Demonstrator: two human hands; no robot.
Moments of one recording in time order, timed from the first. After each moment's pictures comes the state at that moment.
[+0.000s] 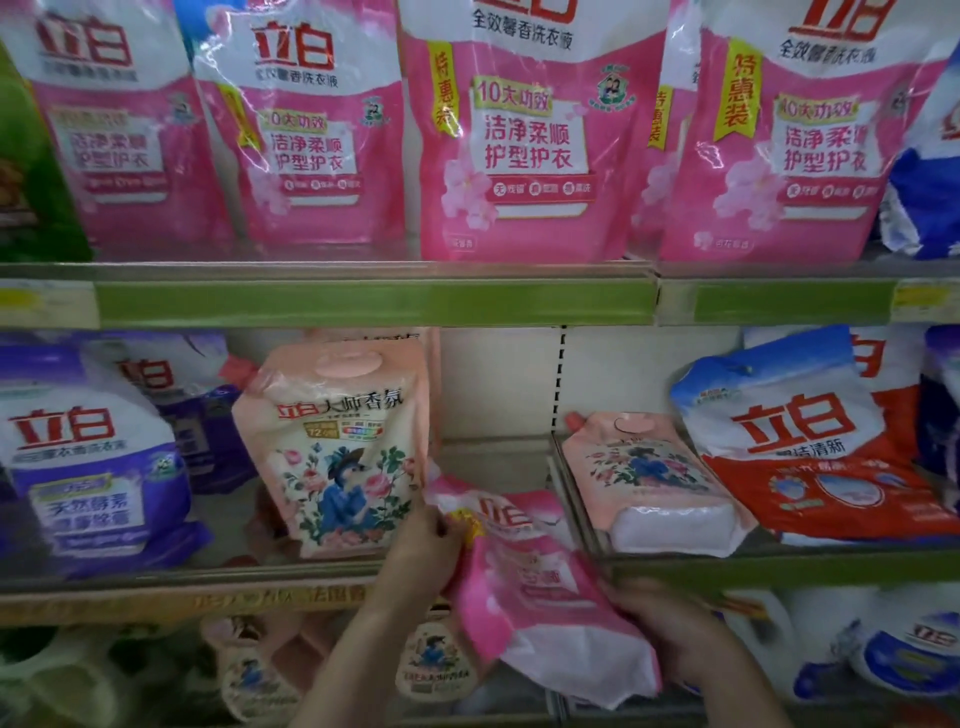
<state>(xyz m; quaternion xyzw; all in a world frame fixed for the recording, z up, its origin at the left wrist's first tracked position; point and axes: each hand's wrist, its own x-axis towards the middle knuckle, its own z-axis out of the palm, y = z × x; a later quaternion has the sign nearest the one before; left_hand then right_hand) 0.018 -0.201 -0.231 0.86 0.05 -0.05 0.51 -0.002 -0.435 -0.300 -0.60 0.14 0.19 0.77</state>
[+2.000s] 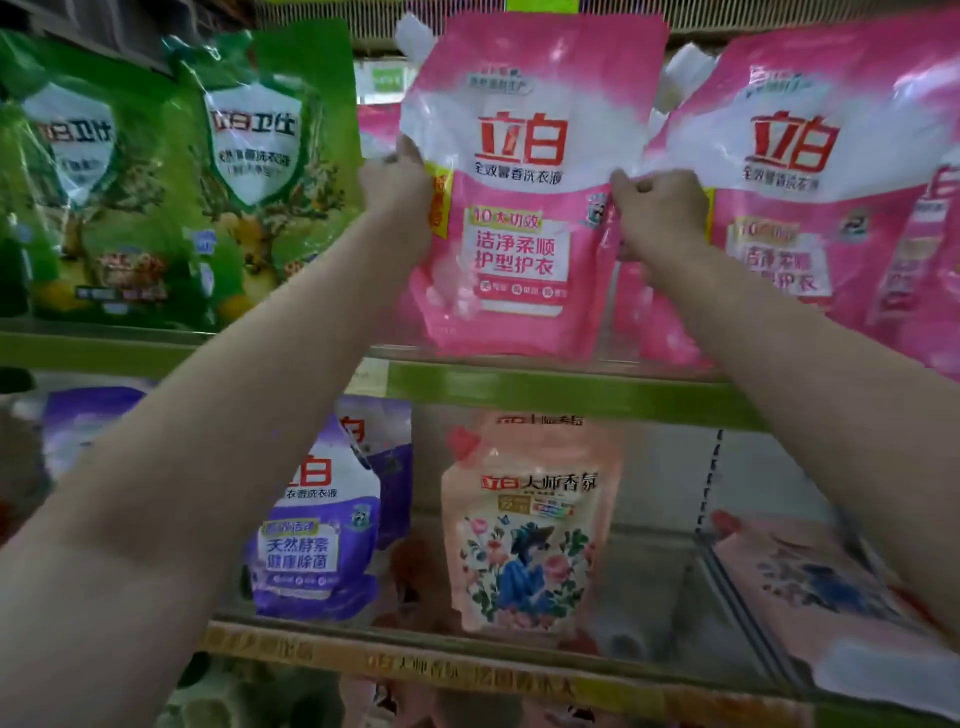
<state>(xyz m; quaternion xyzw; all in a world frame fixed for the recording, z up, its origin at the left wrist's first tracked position) 0.103 -0.011 0.099 0.60 0.04 0.37 0.71 0.111 -0.203 0.083 -0.76 -0.07 -0.40 0.50</state>
